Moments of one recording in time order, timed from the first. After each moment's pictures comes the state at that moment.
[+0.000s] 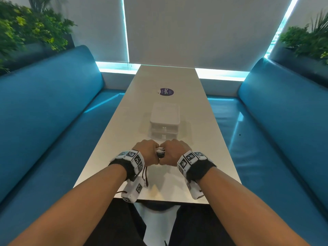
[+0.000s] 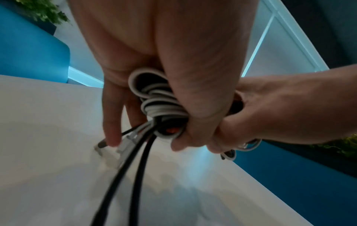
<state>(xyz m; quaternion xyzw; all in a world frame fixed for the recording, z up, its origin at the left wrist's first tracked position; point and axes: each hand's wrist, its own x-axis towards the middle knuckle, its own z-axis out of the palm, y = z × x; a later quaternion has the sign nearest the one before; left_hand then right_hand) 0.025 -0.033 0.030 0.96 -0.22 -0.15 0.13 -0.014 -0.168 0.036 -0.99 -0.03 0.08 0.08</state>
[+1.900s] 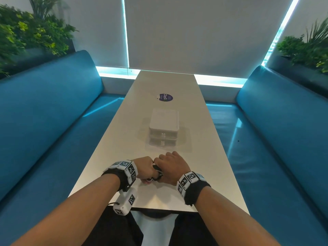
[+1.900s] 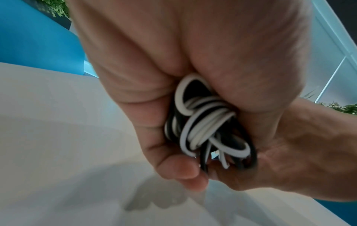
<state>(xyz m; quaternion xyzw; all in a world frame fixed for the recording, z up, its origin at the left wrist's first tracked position) 0.025 -0.018 0.010 0.87 -0.20 -0.37 0.26 -0.024 -0.167 -0.007 -0.98 -0.18 -0.03 -0.06</state>
